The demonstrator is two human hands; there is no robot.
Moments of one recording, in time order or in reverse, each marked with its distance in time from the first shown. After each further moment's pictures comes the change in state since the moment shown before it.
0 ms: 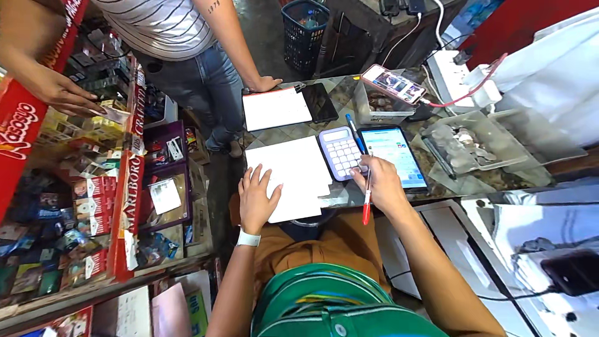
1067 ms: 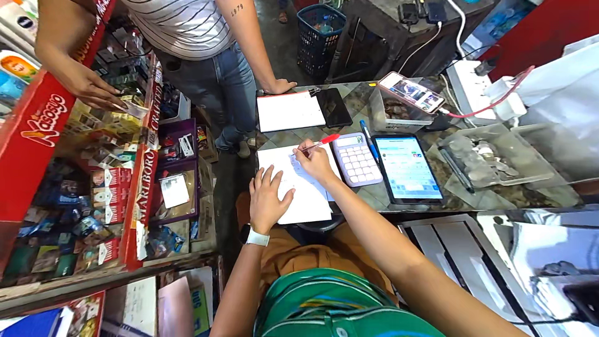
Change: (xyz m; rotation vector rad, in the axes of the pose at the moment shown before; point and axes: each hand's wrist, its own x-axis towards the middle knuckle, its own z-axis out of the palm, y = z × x) left_hand -0.001 0.002 -0.002 -0.001 -0.023 -0.014; right_hand 0.095 -0.101 0.110 0.540 -0.142 0.103
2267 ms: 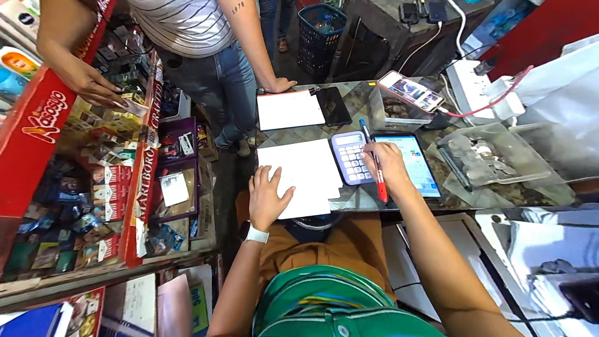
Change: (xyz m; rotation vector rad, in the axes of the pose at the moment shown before) left_hand 0.002 0.001 0.000 0.038 -0.024 -0.019; right_hand -0.049 0.065 -0.141 -0.507 0.069 -0.153
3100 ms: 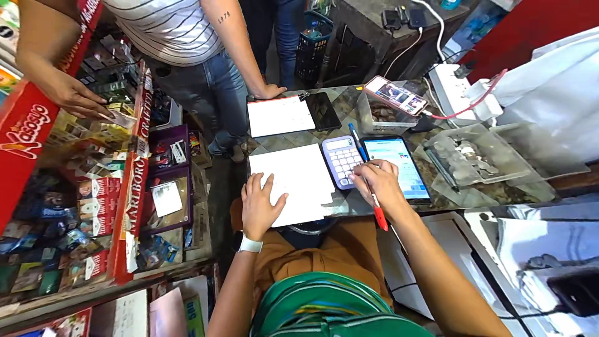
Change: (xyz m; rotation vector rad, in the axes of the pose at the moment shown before) left_hand 0.000 0.000 -0.001 0.006 0.009 0.001; right_hand -0.037 -0.018 -0.007 -0.073 0.050 -0.075
